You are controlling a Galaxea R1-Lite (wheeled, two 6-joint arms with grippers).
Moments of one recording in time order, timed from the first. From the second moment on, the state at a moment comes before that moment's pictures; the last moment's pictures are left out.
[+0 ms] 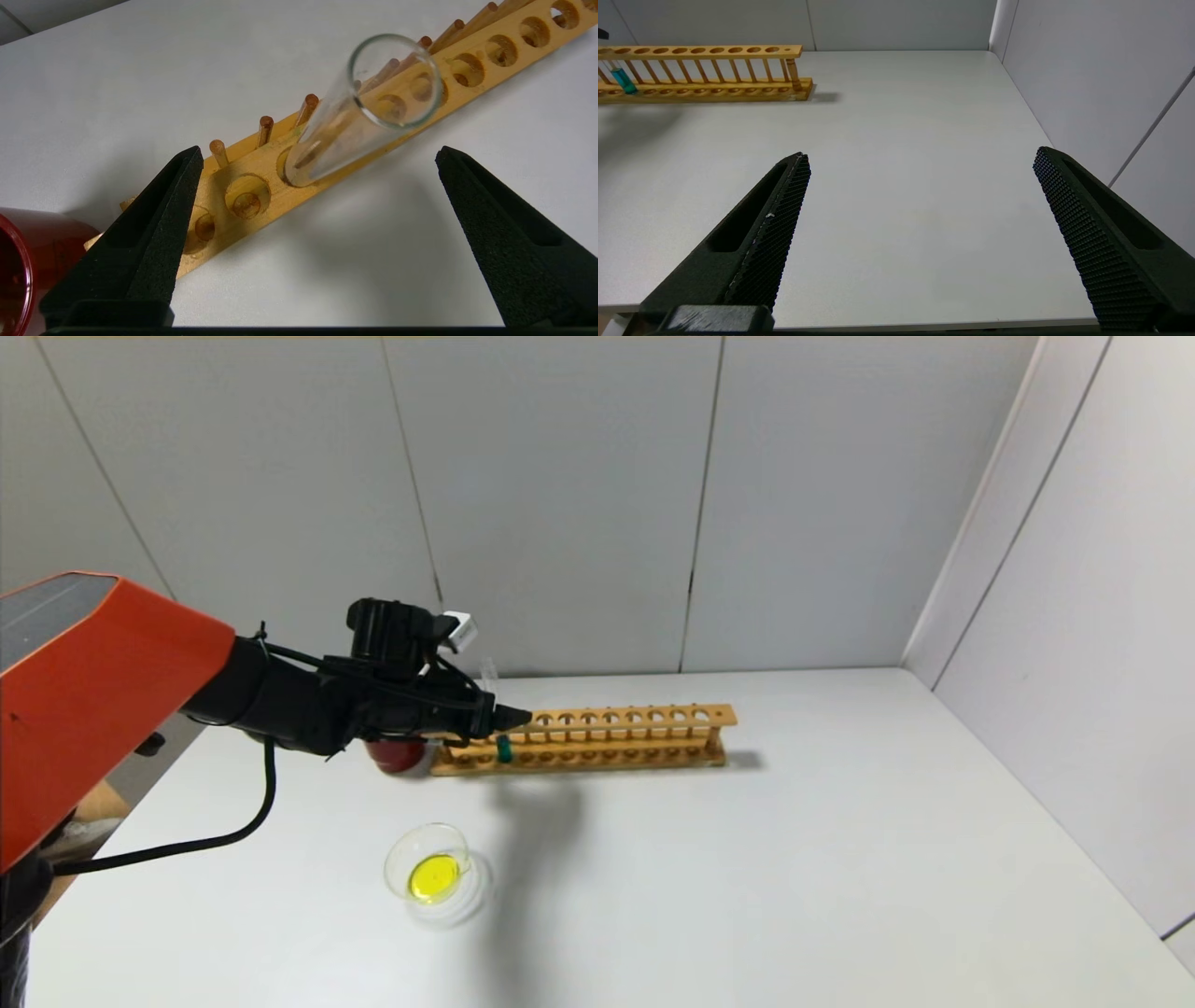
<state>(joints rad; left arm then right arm) -0.26 2.15 -1.27 -0.35 -0.30 0.03 0.00 0.00 0.00 0.00 0.00 0.00</state>
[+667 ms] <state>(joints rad) -0.28 2.21 -1.34 -0.36 -0.26 0.02 0.00 0.00 0.00 0.00 0.00 0.00</state>
